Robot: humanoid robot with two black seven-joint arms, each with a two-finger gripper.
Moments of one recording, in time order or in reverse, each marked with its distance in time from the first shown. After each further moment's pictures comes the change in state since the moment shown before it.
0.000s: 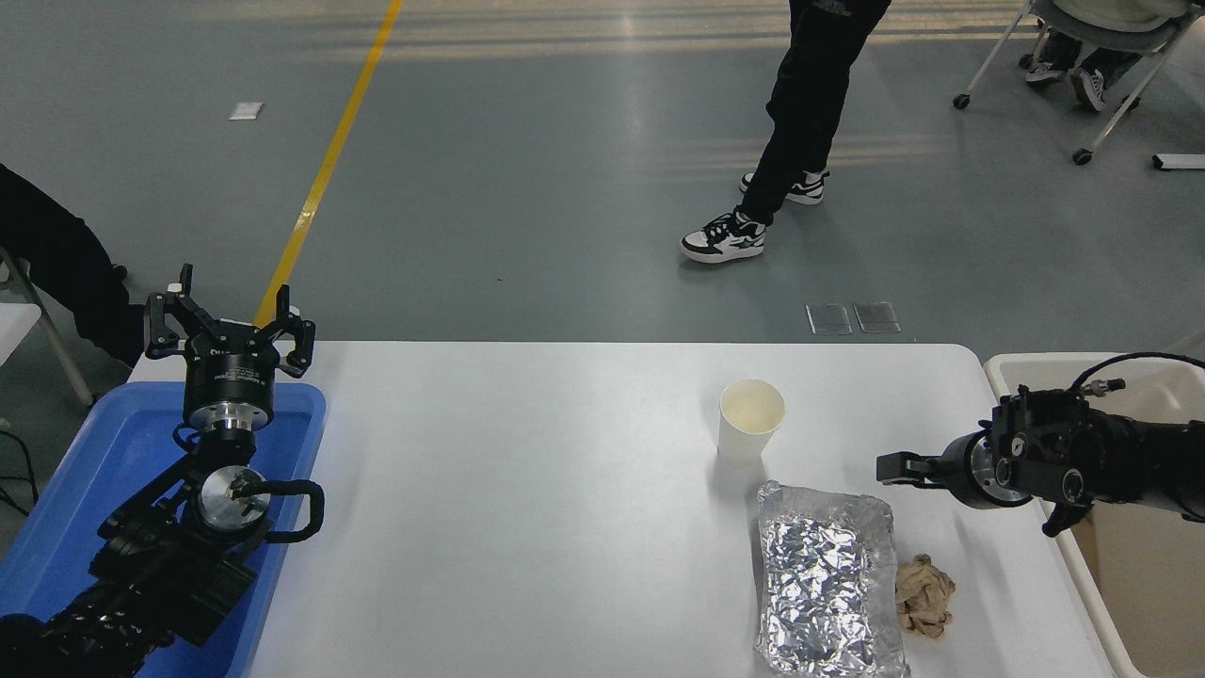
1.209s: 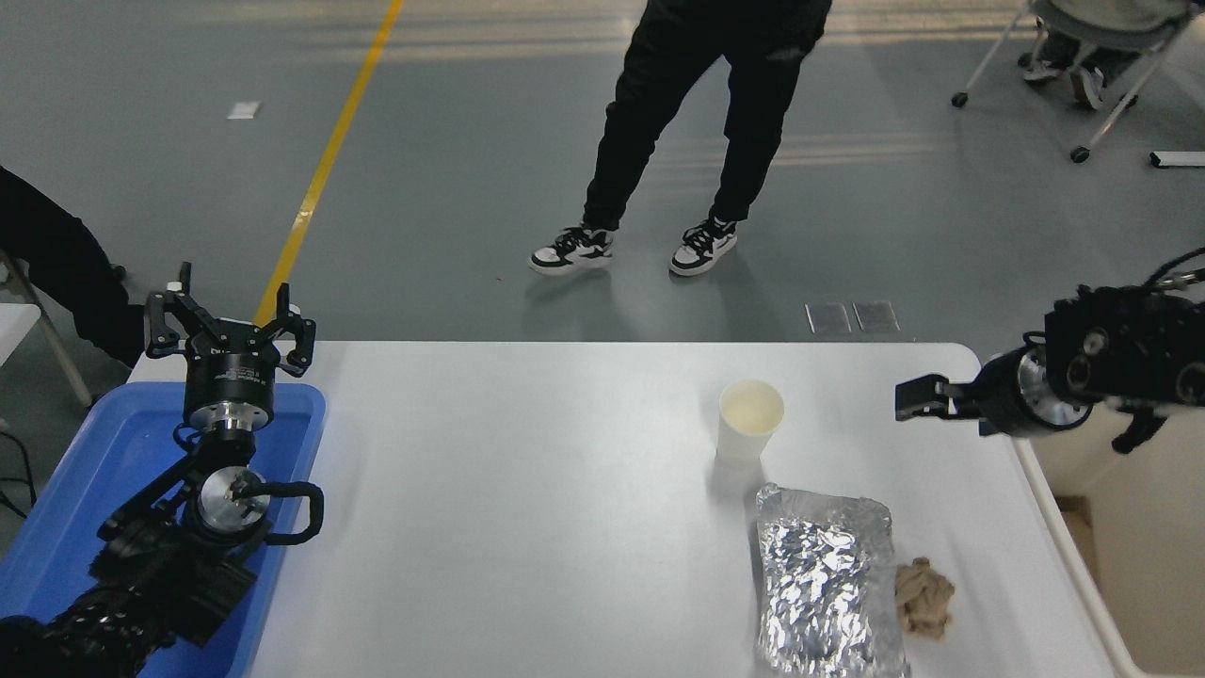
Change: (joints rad) left arm 0.000 0.000 0.000 0.000 0.000 0.000 -0.003; right arm 0.647 -0.283 -0.173 0.552 0.010 0.163 -0.002
